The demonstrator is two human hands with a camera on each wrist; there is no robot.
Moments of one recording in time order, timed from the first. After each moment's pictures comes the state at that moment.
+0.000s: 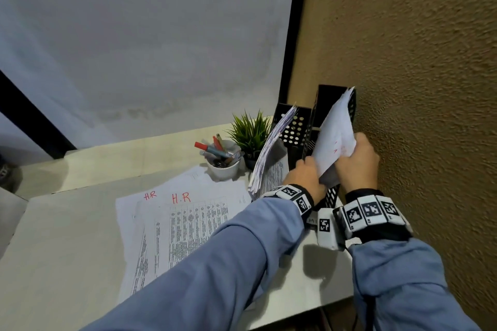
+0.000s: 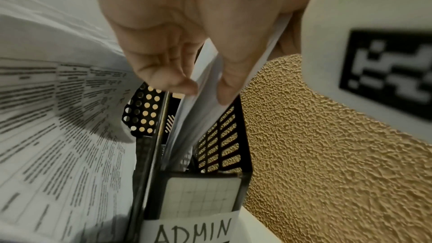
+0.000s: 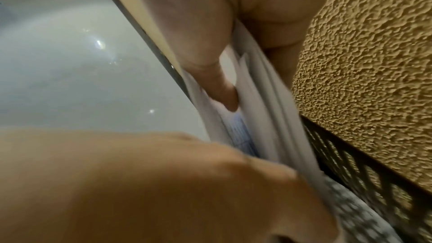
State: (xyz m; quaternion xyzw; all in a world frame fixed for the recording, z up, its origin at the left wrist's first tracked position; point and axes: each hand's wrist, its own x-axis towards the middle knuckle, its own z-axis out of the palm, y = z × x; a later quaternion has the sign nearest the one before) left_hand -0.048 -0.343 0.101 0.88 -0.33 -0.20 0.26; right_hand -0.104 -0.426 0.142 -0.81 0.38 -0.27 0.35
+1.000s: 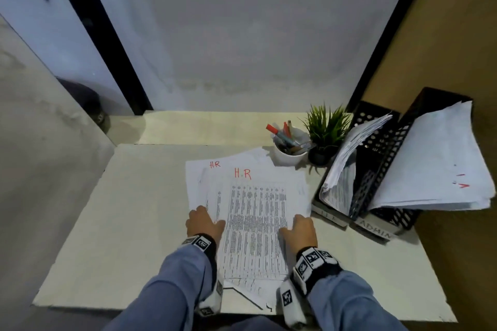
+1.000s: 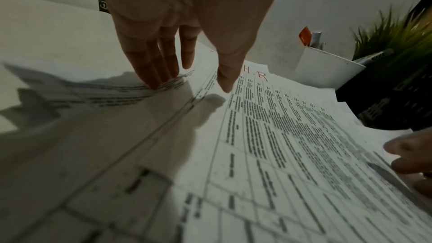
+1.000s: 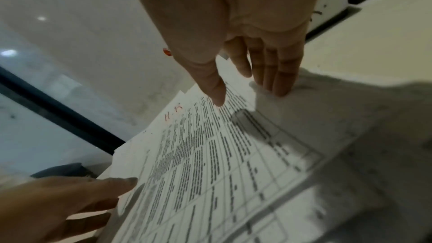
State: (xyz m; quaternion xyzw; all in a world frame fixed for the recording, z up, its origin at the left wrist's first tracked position) left_hand -0.023 -0.021 -0.032 0.93 0.16 -0.18 0.27; right_hand -0.080 -0.229 -0.027 -0.87 0.31 0.15 0.37
